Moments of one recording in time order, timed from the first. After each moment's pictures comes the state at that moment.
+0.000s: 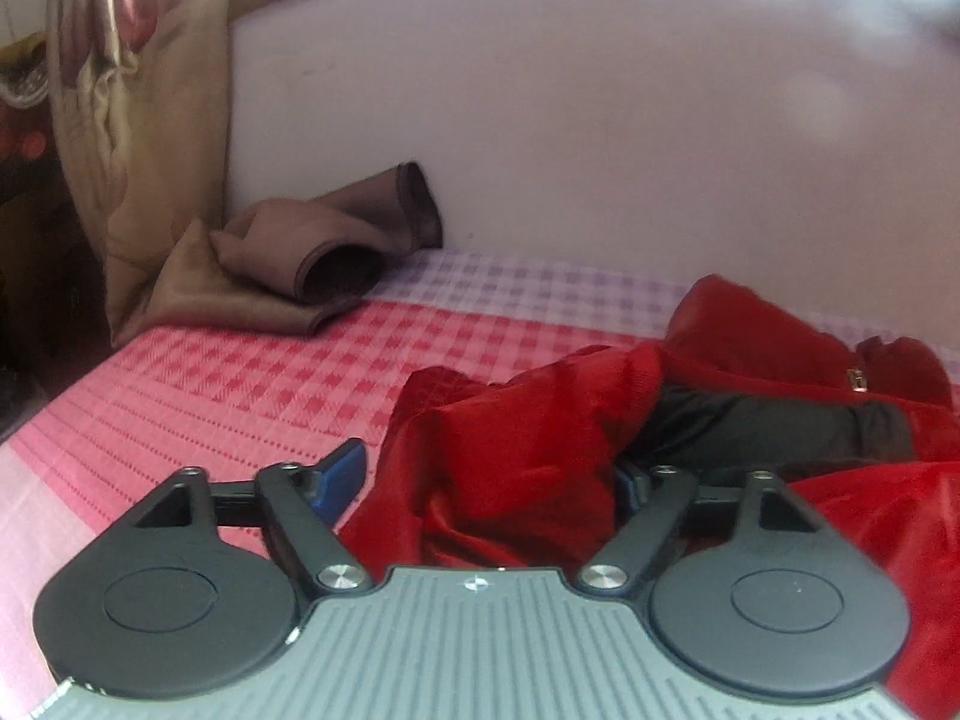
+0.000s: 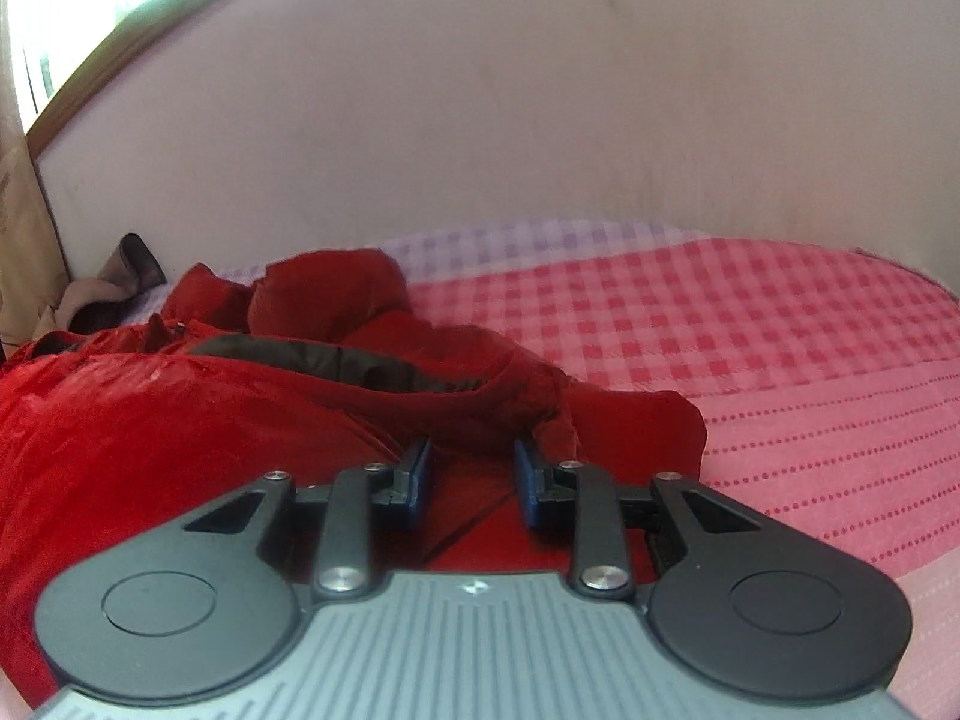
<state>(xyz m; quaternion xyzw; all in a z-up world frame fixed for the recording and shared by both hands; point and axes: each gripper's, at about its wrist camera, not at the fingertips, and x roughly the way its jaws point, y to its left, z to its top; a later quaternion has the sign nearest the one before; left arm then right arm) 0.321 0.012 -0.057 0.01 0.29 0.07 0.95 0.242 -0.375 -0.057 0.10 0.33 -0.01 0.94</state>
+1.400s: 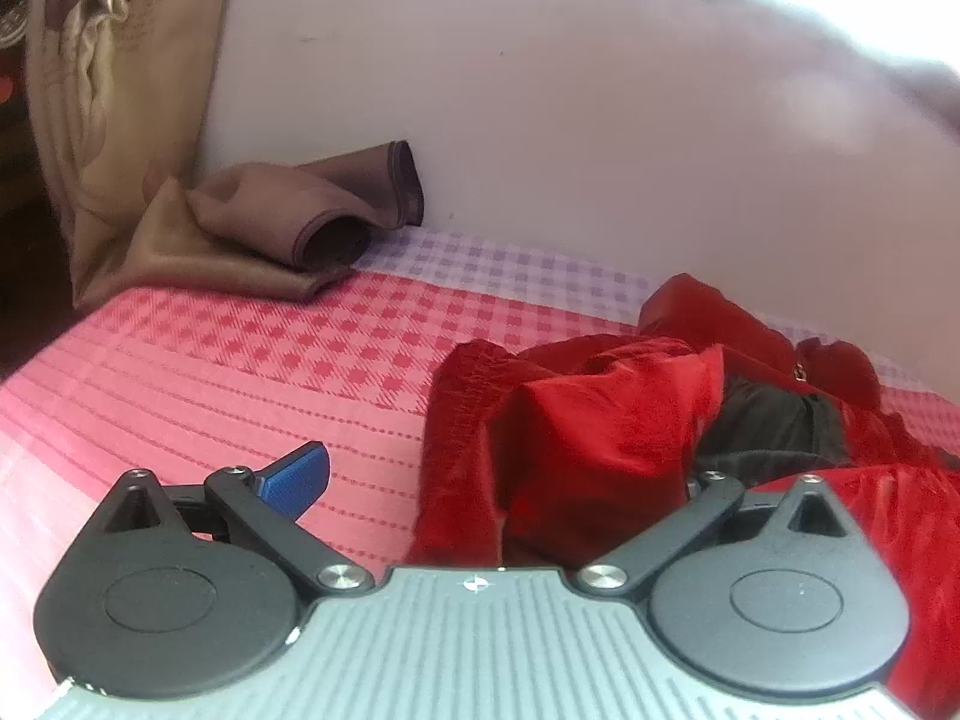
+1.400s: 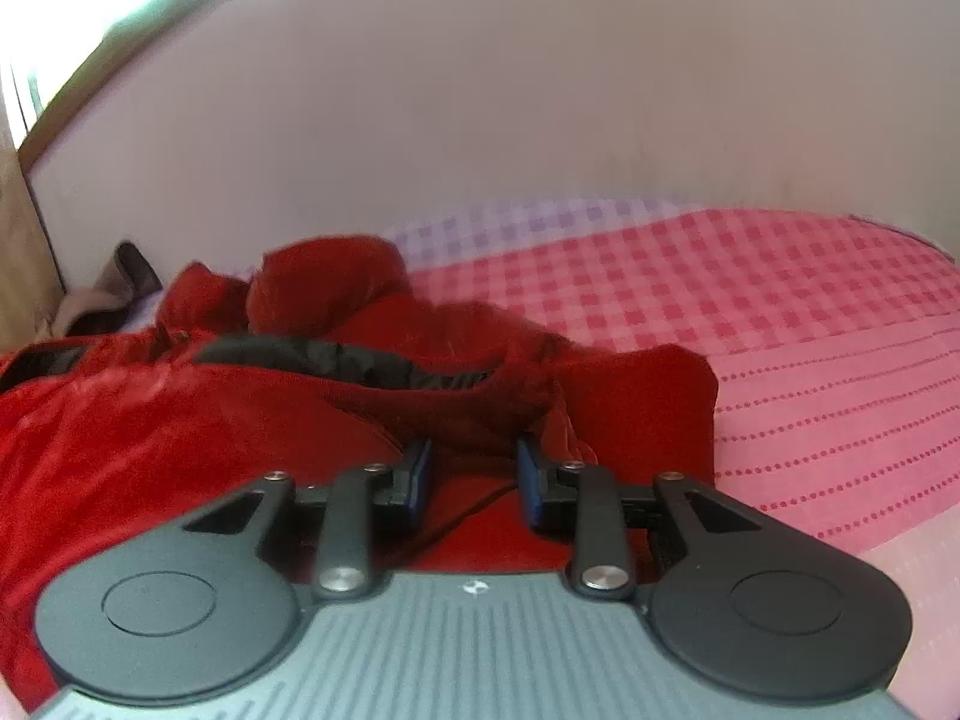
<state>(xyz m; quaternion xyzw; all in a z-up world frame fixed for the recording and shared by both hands) 0.289 0.068 -0.040 -0.04 0.31 -0.02 0.95 0.230 -0.377 -0.067 0.14 0.31 -0.01 0.94</state>
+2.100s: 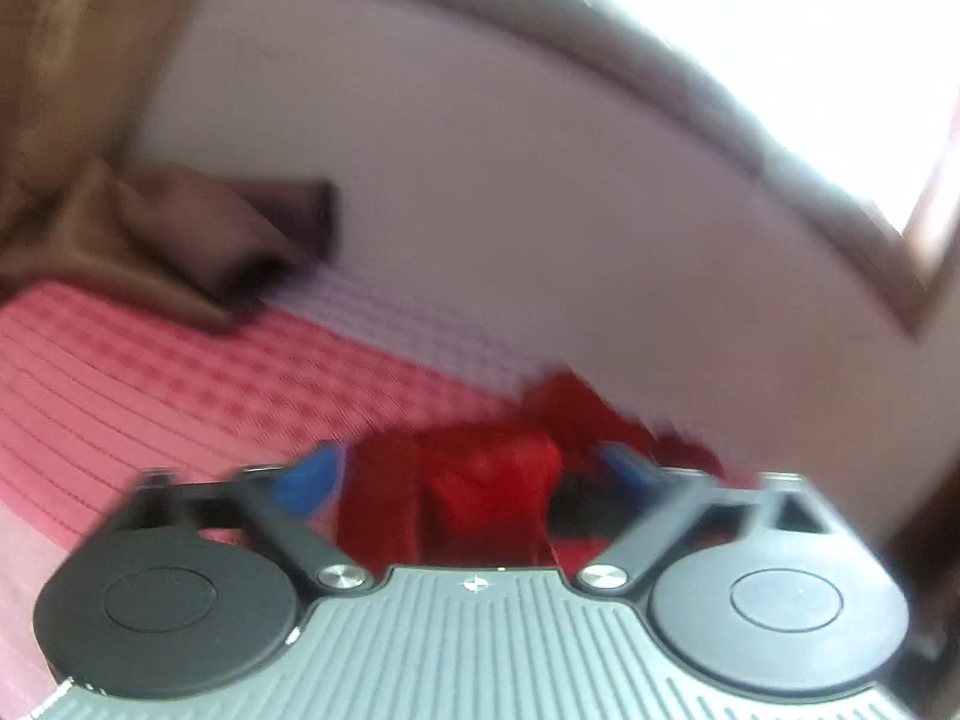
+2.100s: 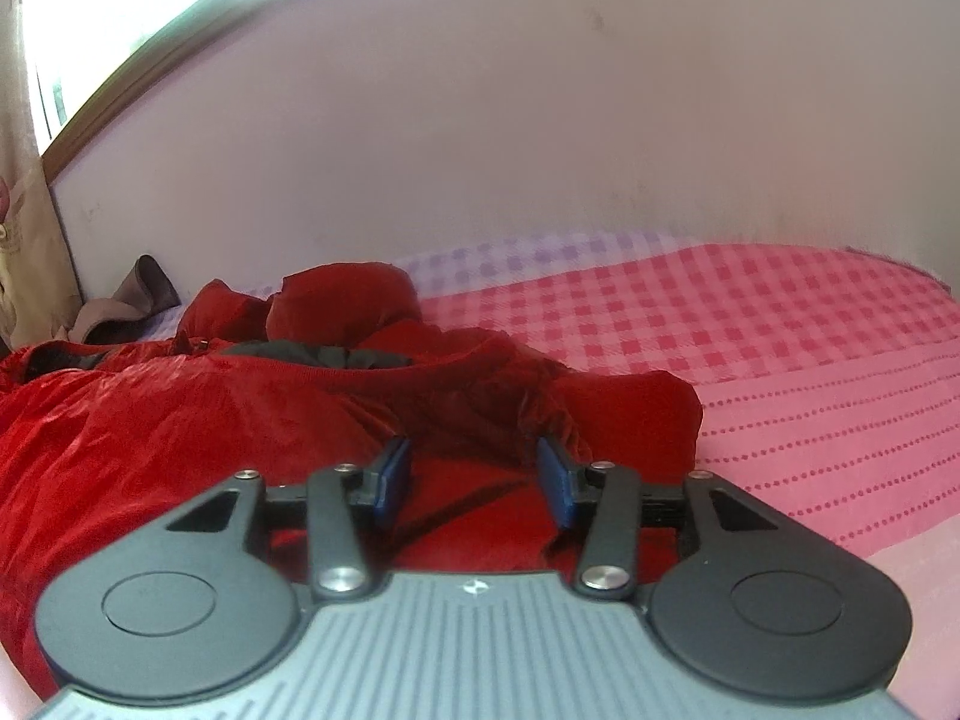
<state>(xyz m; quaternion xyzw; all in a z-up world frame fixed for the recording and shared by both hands) 0.292 0.102 0.004 -0.15 0.30 -0.17 0.93 0.219 -0.378 -0.063 0.12 0.29 0.00 0.95</state>
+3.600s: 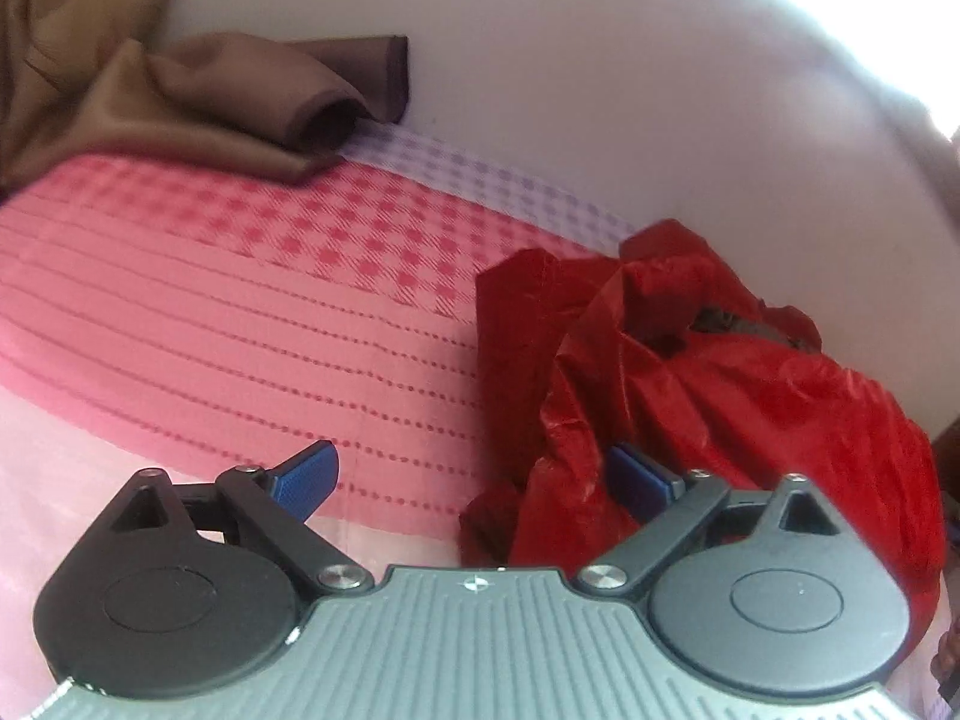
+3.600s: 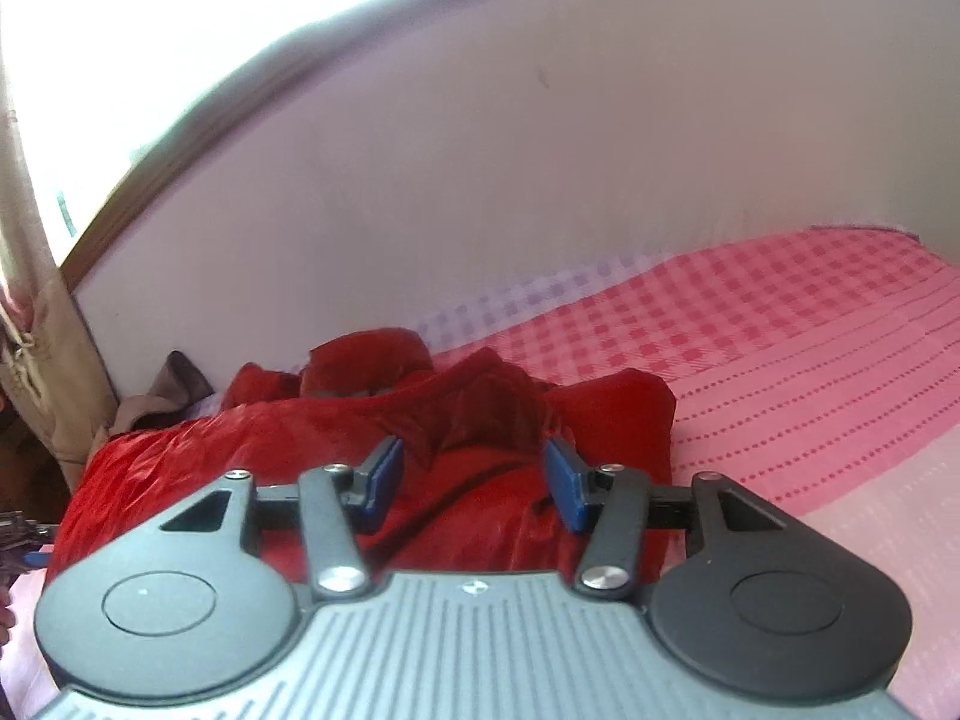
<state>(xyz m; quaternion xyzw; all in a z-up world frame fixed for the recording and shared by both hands) 0.313 0.161 -0.074 -0.13 0.38 -0.15 0.90 0.163 -0.394 -0.048 0.20 0.22 0.00 0.95</state>
